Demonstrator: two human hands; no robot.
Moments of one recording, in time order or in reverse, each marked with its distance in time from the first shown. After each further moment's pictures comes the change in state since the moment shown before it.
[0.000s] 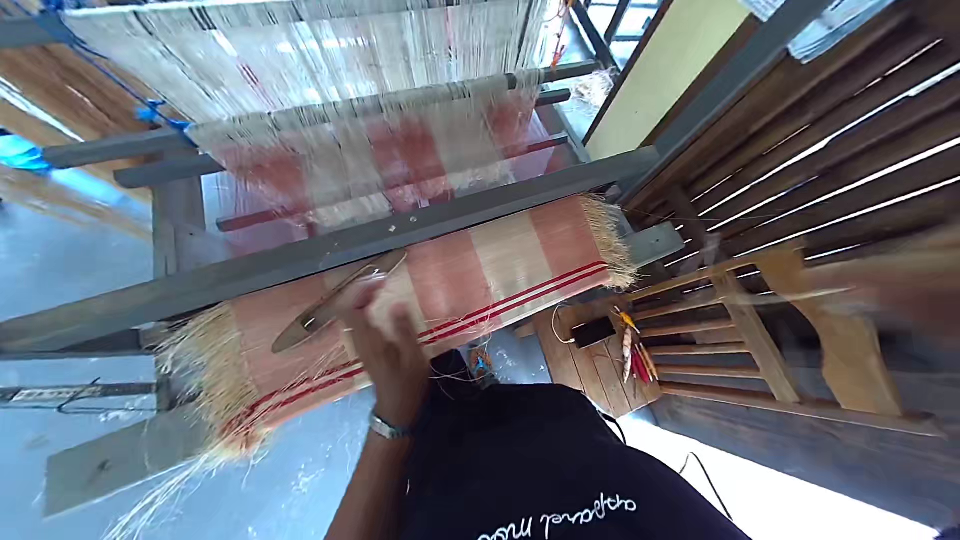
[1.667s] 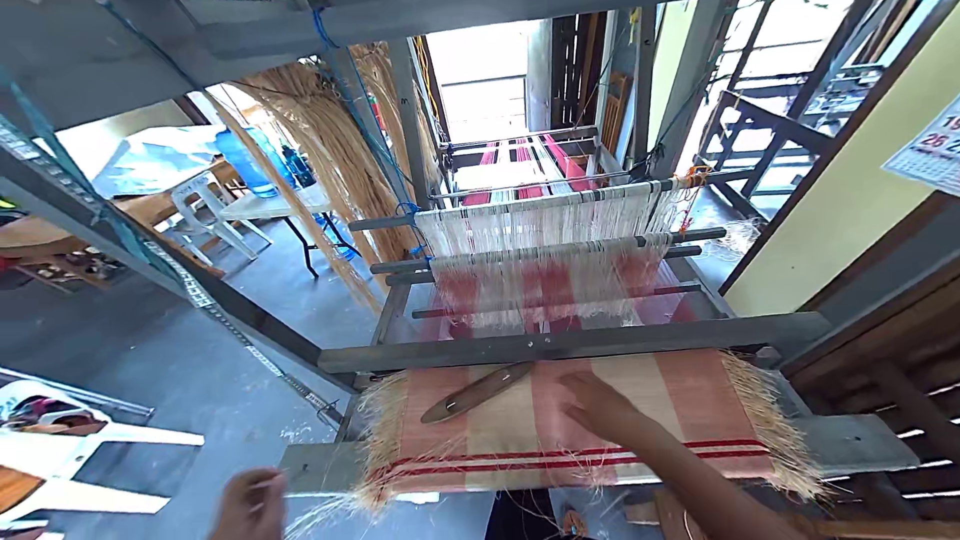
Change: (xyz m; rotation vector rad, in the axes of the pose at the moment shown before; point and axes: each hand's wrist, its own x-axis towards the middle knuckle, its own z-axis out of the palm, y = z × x) left_hand -0.037 -0.012 -0.291 0.655 0.198 -0.540; right_hand 0.231 -0.089 0.319 0.513 -0.342 -0.289
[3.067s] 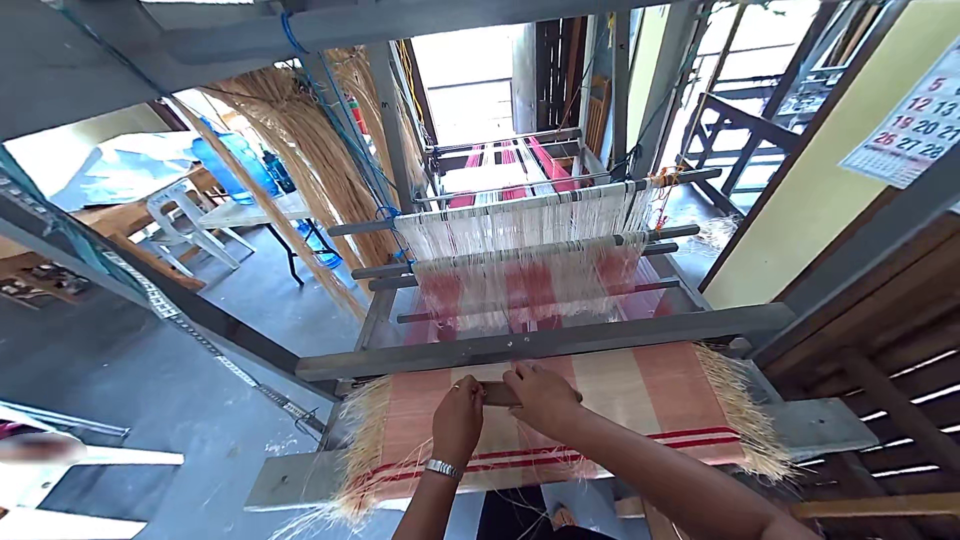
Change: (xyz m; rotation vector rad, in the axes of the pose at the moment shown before) left_hand 0.006 0.154 0.231 0.185 -0.489 0.277; right_hand 0.027 -0.070 -0.003 -0.263 -0.081 0.040
